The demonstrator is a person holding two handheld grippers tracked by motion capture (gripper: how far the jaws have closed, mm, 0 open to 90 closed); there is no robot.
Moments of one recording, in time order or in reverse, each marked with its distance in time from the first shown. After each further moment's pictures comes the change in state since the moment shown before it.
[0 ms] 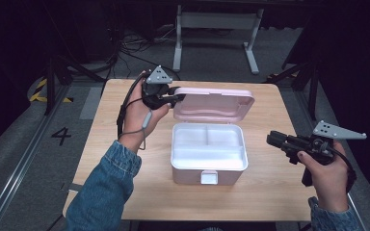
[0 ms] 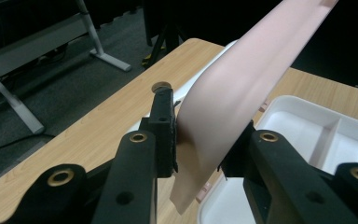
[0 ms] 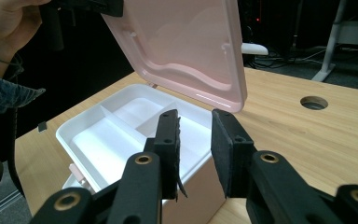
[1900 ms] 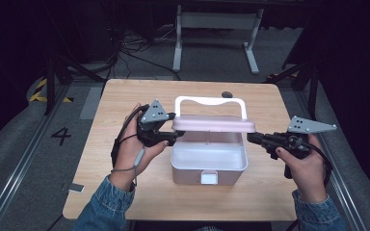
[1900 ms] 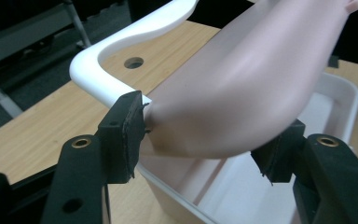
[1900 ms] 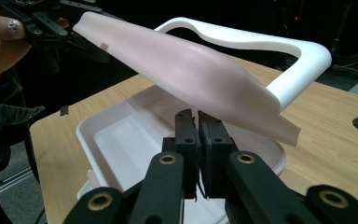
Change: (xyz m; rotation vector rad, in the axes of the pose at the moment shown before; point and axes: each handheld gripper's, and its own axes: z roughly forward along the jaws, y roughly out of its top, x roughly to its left) left arm -0.057 -0.053 -0.025 0.017 -0.025 0.039; right arm 0.019 0.010 0.044 0.039 0.116 -0.089
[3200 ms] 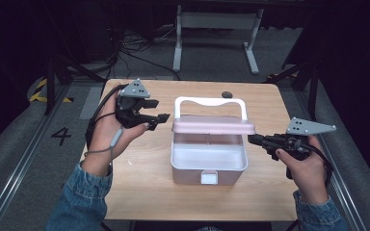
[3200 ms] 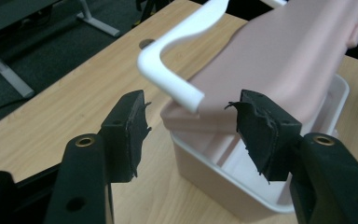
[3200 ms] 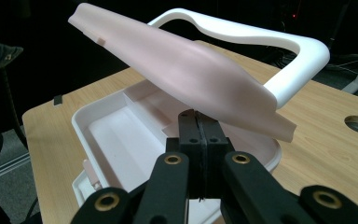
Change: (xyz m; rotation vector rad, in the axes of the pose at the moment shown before) left arm 0.037 0.022 -0.051 0.107 -0.018 -0.062; right arm 0.003 0.000 -0.001 0.029 -0.015 -0.037
